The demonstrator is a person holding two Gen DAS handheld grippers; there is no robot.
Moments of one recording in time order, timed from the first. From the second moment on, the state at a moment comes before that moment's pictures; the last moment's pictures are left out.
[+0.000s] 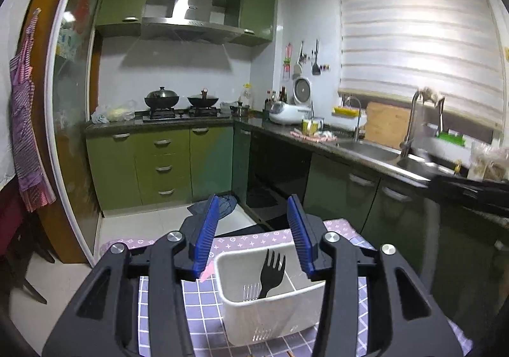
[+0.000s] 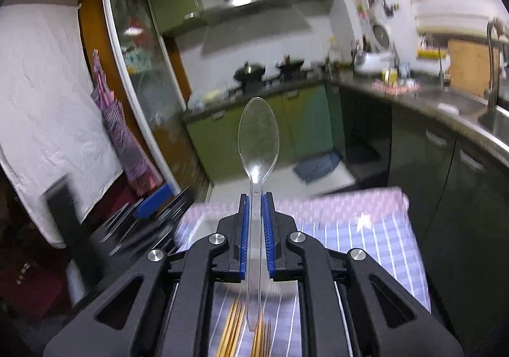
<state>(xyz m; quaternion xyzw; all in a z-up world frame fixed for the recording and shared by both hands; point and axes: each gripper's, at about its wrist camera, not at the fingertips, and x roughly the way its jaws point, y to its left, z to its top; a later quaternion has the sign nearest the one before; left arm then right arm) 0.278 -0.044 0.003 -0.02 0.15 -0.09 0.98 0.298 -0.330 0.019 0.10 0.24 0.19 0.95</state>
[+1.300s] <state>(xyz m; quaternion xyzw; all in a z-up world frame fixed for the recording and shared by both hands) 0.194 -0.021 -0.036 0.01 0.36 -0.09 0.93 0.313 -0.301 -0.057 0.01 0.24 0.15 0.96</state>
